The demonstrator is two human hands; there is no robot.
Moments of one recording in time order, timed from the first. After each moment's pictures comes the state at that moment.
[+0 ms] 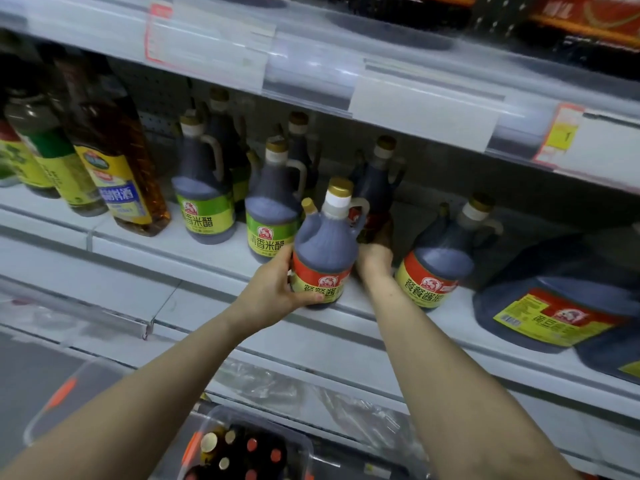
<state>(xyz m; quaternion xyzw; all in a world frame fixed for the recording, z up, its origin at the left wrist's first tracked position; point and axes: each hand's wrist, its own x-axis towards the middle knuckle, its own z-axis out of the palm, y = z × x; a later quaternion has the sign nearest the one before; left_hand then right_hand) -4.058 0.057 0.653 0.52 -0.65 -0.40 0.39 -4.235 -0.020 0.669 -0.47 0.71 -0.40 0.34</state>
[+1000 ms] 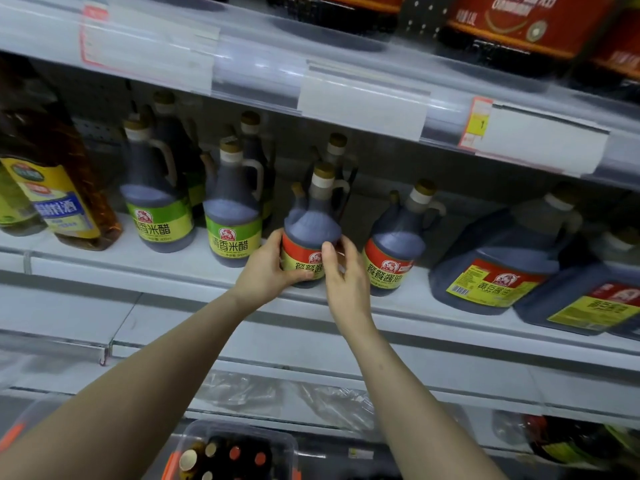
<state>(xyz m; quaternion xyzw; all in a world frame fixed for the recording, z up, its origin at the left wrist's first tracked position) -4.089 0.028 0.658 0.51 -0.68 -0.36 0.39 -4.233 0.070 0.676 -0.52 0.65 -0.47 0.30</state>
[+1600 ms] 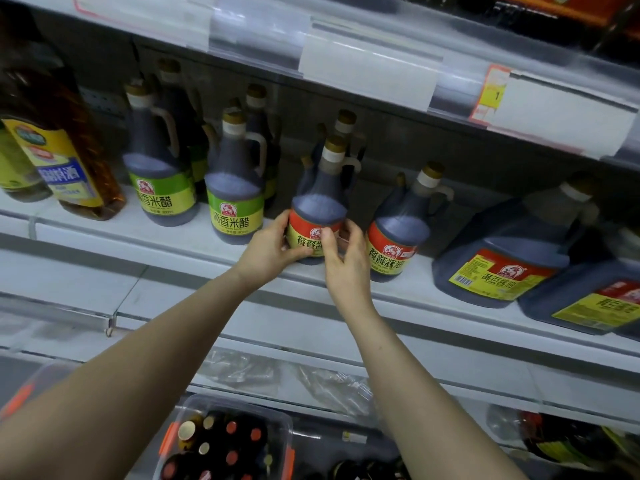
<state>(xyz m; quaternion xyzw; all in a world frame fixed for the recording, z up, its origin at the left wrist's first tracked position) -4.095 0.026 0.658 0.51 -0.67 -0.39 0.37 -4.240 0.066 0.670 -0.53 0.64 -0.47 0.30</state>
